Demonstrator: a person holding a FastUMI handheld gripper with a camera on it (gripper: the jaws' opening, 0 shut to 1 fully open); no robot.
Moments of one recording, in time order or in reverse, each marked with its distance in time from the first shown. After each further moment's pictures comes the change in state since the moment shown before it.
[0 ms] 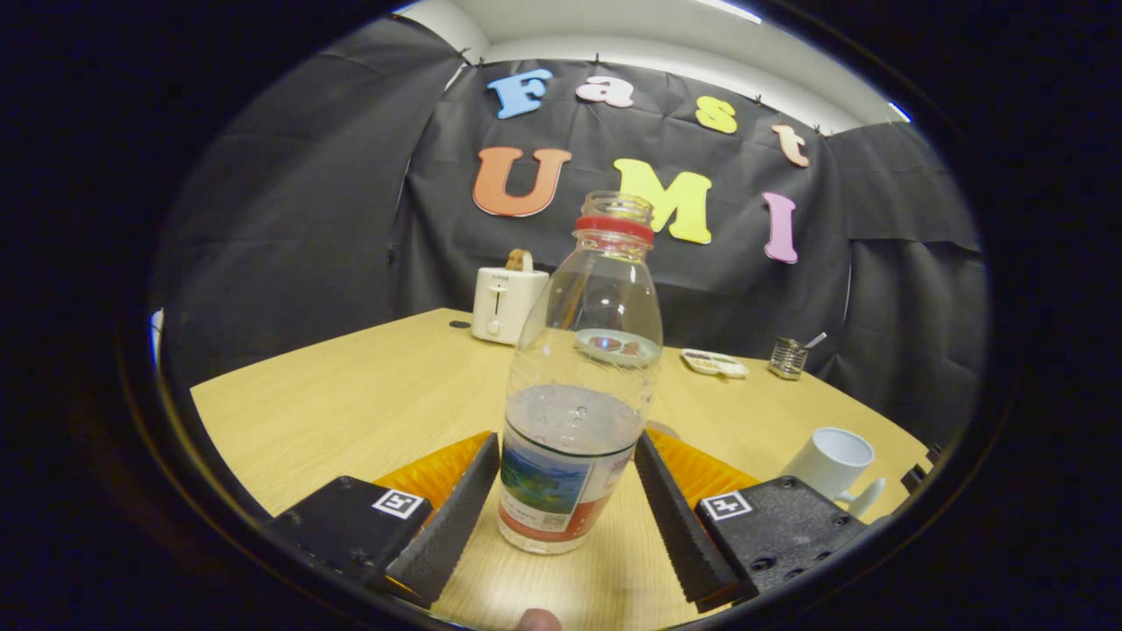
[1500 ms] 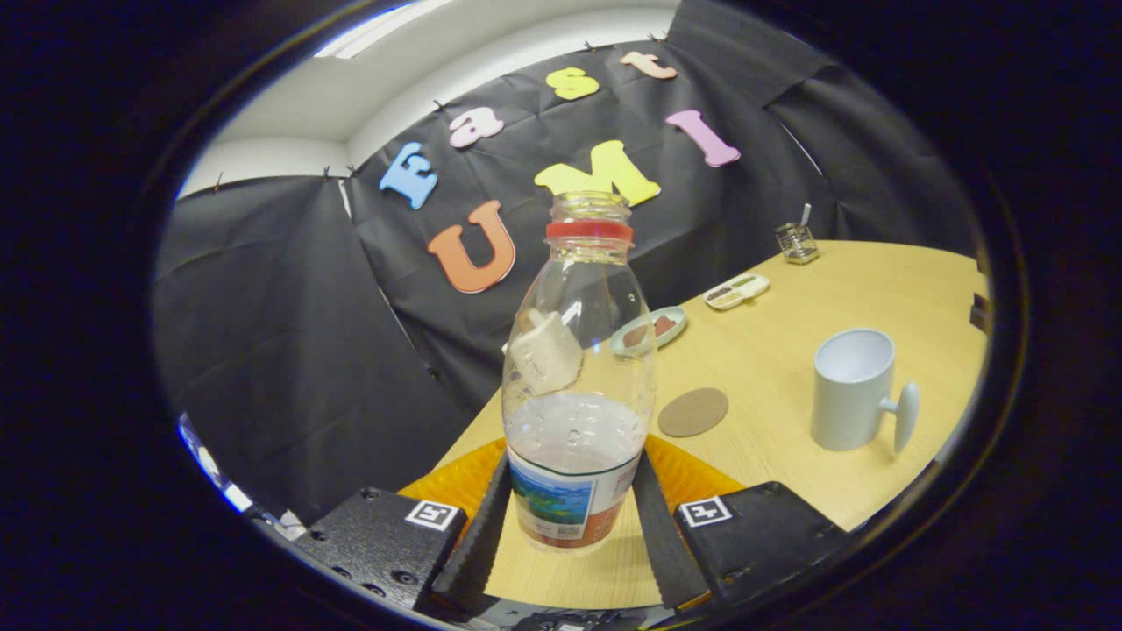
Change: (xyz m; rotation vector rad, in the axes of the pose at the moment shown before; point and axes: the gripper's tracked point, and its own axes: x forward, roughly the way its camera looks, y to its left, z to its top) arm -0.060 -0.018 0.052 0.691 -0.015 0.192
